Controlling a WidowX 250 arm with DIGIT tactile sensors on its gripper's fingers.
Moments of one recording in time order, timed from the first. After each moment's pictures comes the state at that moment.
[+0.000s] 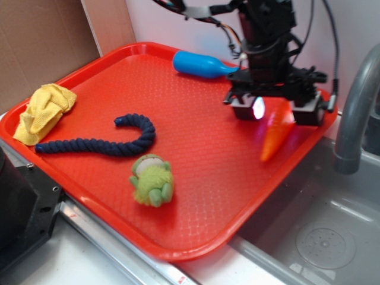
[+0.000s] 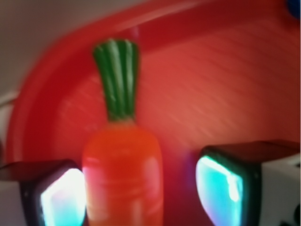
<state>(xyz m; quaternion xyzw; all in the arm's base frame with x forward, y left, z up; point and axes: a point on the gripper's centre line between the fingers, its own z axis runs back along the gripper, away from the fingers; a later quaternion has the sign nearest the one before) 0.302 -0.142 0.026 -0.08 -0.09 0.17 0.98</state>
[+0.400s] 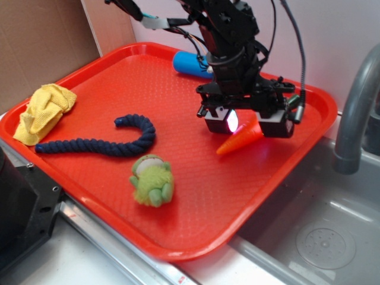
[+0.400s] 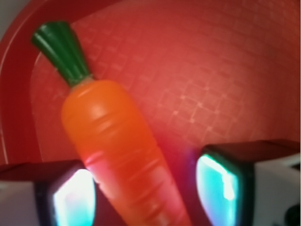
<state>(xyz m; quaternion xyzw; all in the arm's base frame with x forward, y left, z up) 0.279 -0.138 0.026 -0.11 -0.07 0.18 0.97</state>
